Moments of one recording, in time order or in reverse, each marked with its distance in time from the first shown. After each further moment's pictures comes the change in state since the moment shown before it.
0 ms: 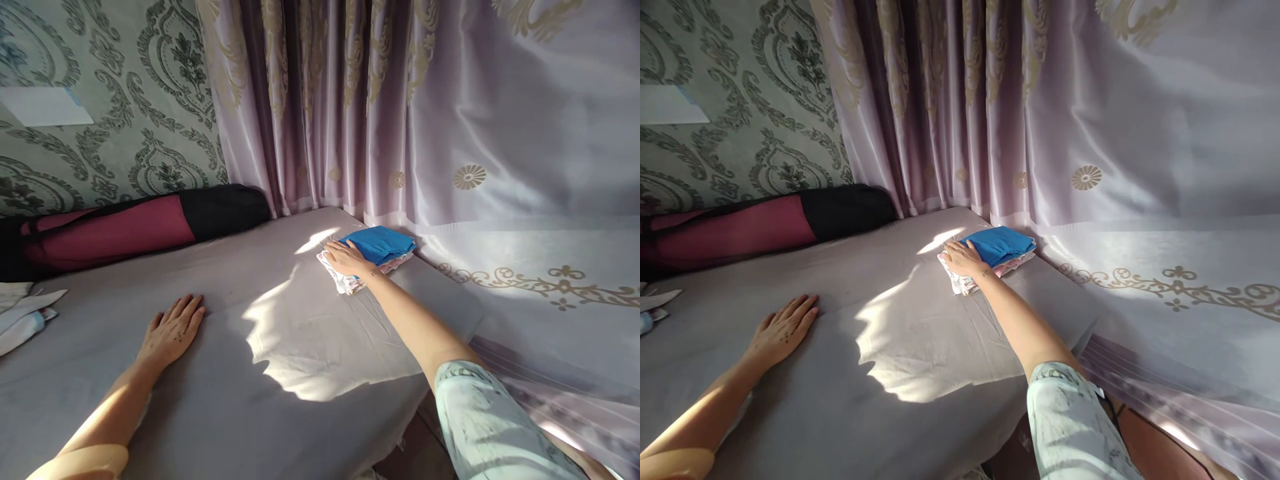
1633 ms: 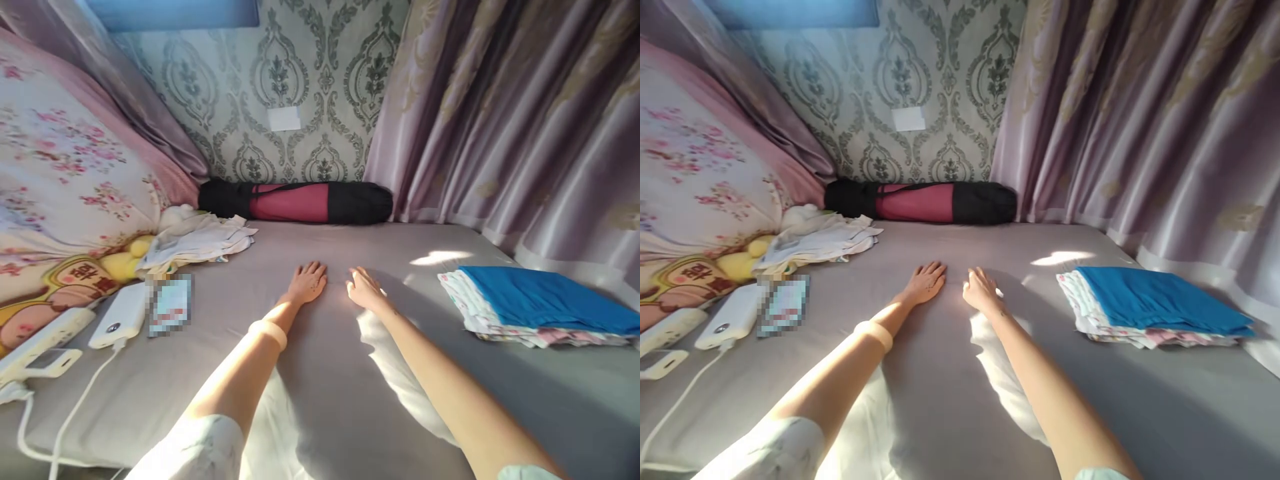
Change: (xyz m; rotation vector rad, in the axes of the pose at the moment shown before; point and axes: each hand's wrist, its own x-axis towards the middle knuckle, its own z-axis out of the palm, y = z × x) left_hand -0.008 0.013 -0.010 -0.085 0.091 0.002; right_hand 0.026 -0.229 0.069 0.150 -0.119 -0.122
